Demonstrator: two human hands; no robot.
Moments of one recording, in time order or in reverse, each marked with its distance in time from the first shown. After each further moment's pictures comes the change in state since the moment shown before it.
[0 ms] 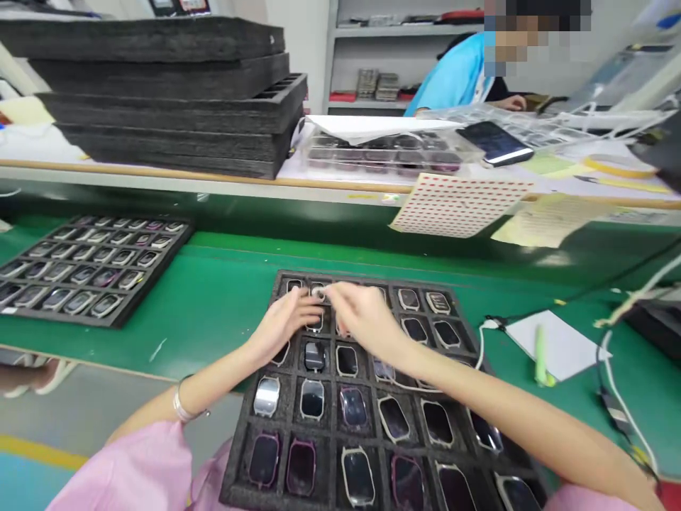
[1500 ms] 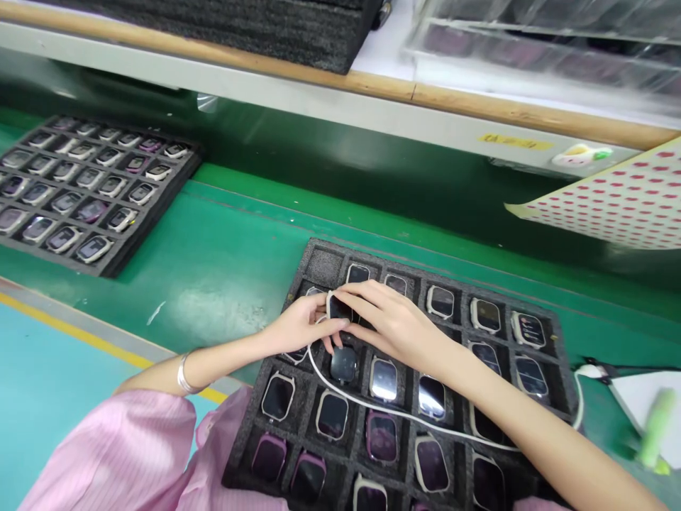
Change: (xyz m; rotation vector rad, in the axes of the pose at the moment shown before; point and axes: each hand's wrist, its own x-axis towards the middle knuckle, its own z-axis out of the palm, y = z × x) left_hand 0.017 -0.030 -0.025 -0.154 -0.277 -0.268; right_hand 0.042 0.077 0.044 -0.128 -0.370 -0.471
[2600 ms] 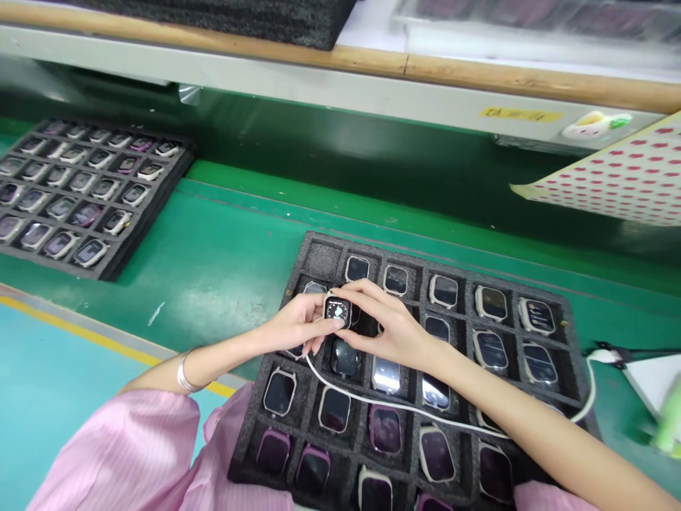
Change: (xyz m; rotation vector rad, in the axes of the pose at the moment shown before) left_hand -0.008 0.009 -0.003 0.077 -0.067 -0.107; right_hand -0.011 0.000 0.029 0.412 0.196 0.057
